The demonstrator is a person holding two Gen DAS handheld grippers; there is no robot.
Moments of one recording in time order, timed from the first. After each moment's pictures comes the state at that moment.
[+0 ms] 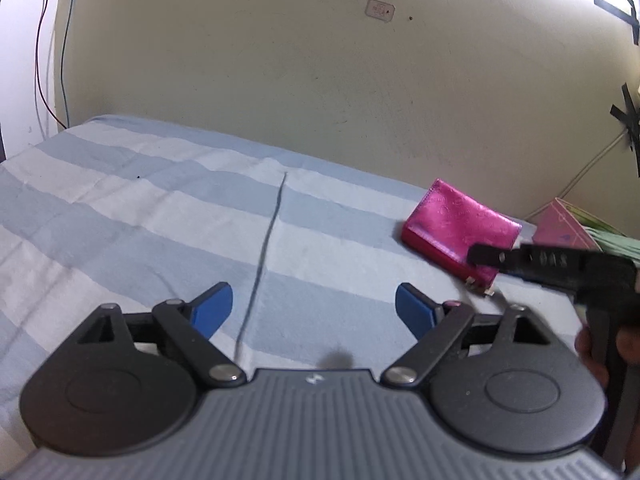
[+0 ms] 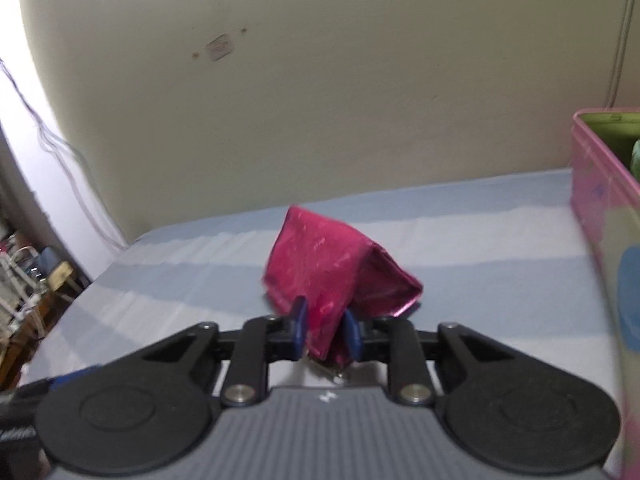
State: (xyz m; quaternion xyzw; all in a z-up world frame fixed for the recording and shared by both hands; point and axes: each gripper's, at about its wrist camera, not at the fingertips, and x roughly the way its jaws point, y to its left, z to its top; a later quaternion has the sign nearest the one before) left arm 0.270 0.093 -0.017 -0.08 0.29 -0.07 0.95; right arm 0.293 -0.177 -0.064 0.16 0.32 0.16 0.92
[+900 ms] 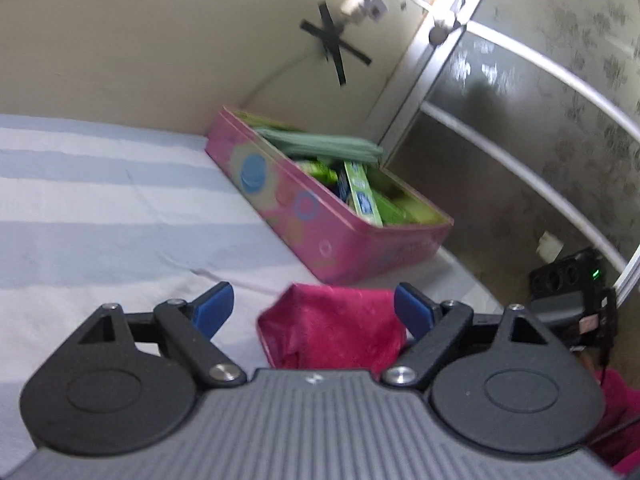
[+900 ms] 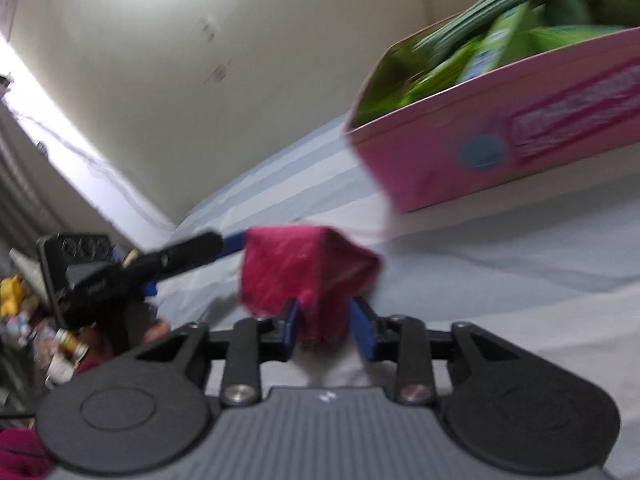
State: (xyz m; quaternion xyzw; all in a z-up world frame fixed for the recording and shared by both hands) left arm 0.197 0.005 -0.023 -0.09 0.30 -0.50 0.81; right arm 0.079 -0.292 -0.054 0.28 0.35 0.15 0.88
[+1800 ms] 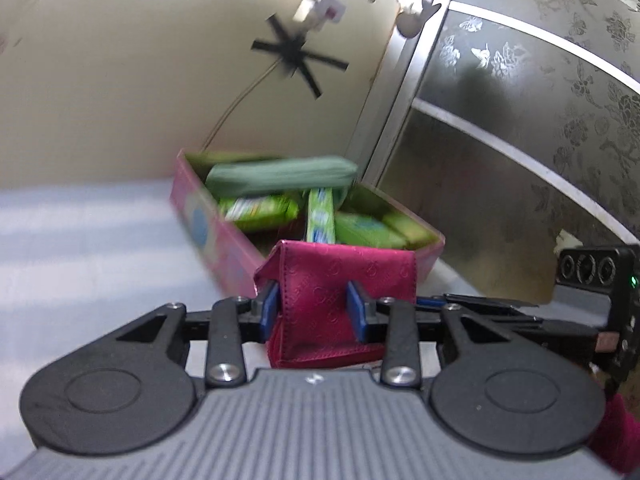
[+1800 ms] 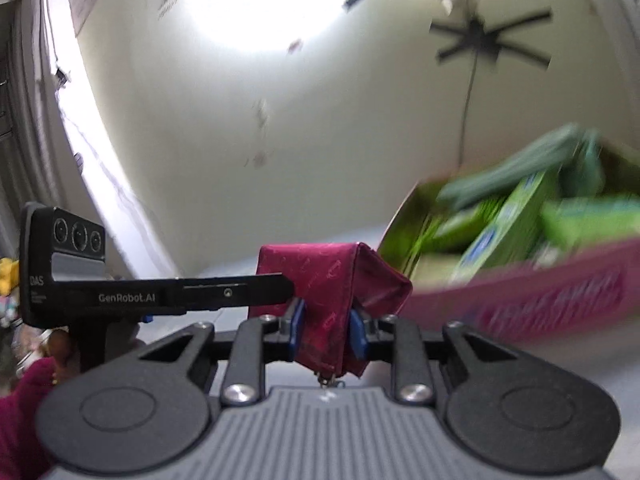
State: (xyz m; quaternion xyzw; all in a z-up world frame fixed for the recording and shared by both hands) left arm 0.174 -0.070 0.048 -0.03 0.27 -0.47 0.84; right arm 0.061 -0.328 -0.001 0.19 0.19 0.16 0.95
